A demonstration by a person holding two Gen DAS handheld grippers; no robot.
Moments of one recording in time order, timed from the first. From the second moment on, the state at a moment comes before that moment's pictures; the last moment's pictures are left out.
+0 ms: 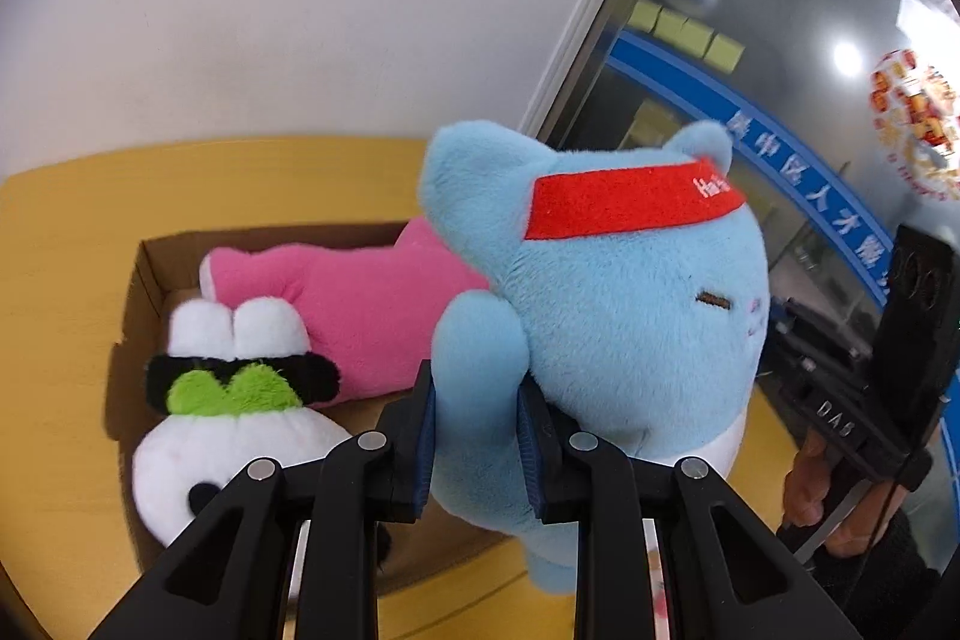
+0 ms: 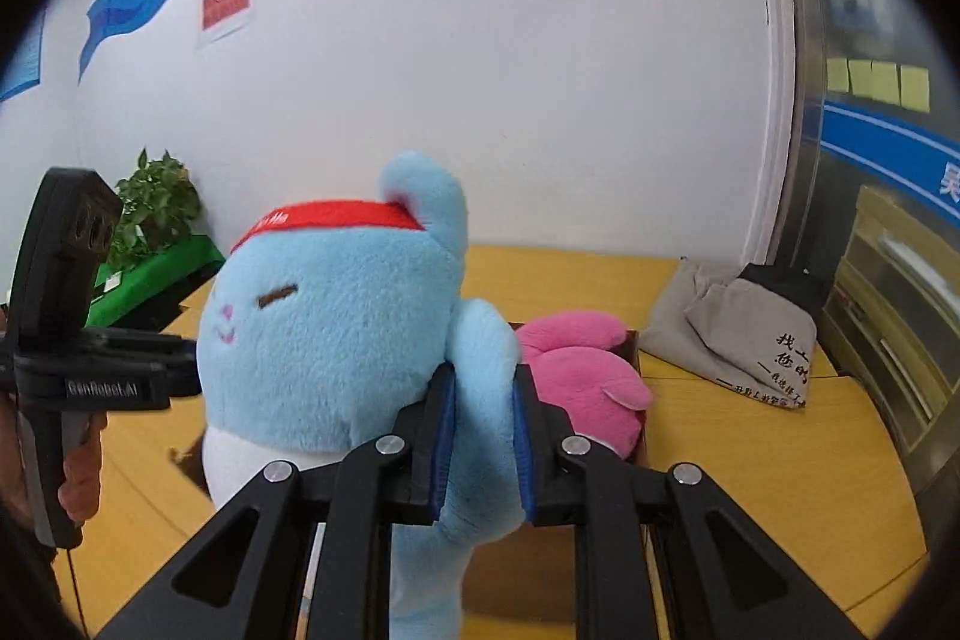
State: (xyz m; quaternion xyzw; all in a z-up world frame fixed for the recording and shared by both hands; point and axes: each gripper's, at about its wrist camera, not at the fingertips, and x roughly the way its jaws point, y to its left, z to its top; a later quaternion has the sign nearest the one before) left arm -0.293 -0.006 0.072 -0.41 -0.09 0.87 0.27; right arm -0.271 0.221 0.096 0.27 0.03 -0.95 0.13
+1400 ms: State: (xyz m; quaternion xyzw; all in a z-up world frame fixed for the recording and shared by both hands) left arm -0.258 -0.054 0.015 -0.42 -0.06 0.89 0.18; right arm -0.373 0.168 -0.036 0.41 -0.04 -0.89 0.21
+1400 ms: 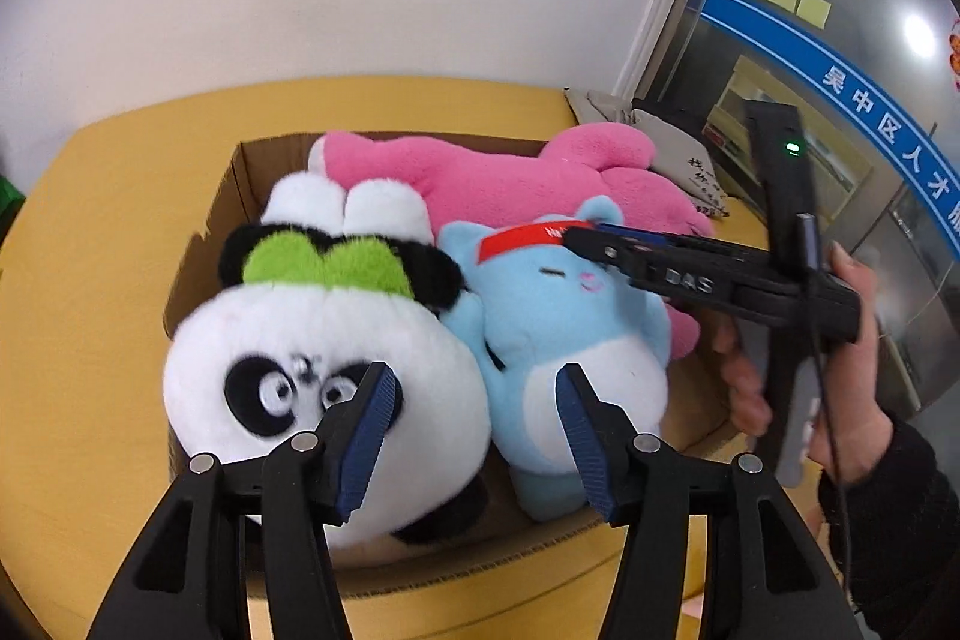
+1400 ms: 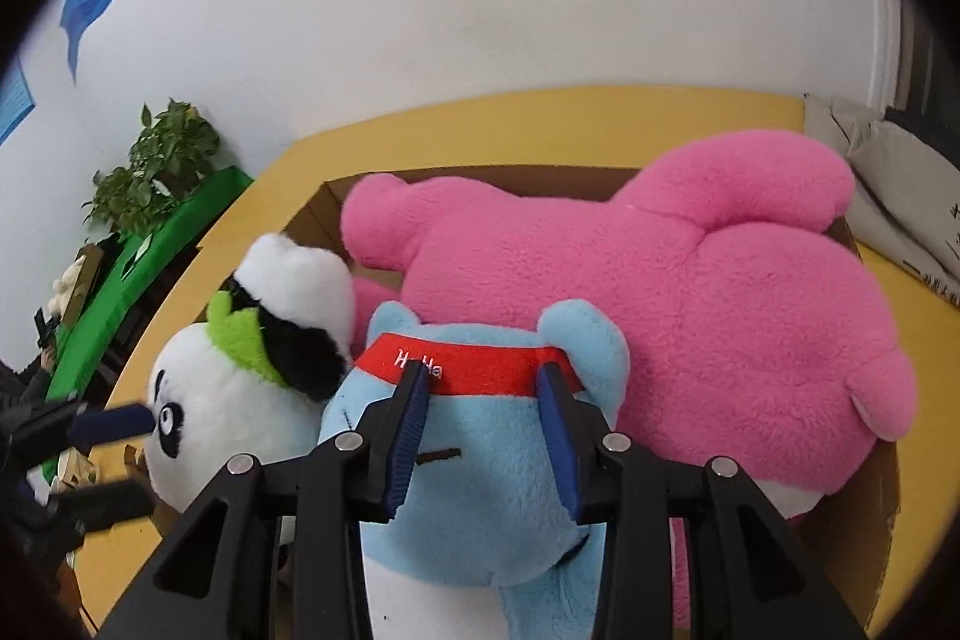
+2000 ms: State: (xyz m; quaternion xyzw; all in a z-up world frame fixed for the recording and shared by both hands) left arm -0.110 -0.007 0.060 -0.34 -0.04 0.93 0.15; right arm -0.150 0.233 0.046 0.33 0.00 -0.94 0.12
